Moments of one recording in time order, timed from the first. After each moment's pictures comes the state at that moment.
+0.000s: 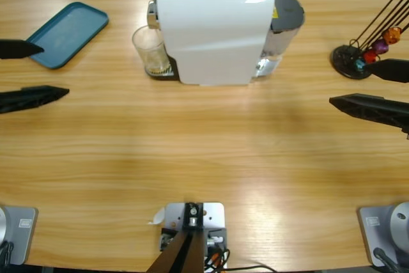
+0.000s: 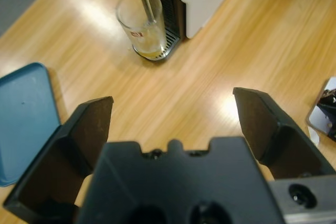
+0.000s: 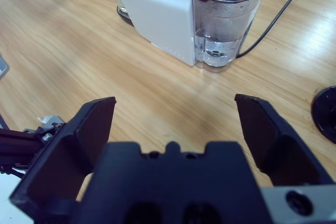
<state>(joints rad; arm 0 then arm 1) -0.51 1.09 -0.73 0.32 -0.24 0.30 0.64 0.93 -0.65 0.34 0.12 0.11</state>
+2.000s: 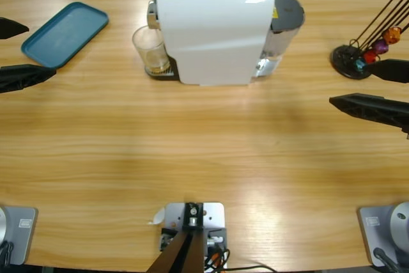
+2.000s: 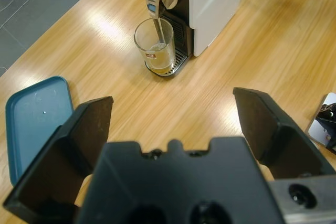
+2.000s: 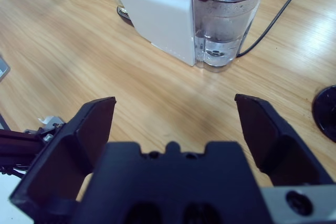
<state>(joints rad) -0.50 1.07 -0.79 0.34 -0.24 0.30 0.64 0.93 -0.65 0.34 0.12 0.11</state>
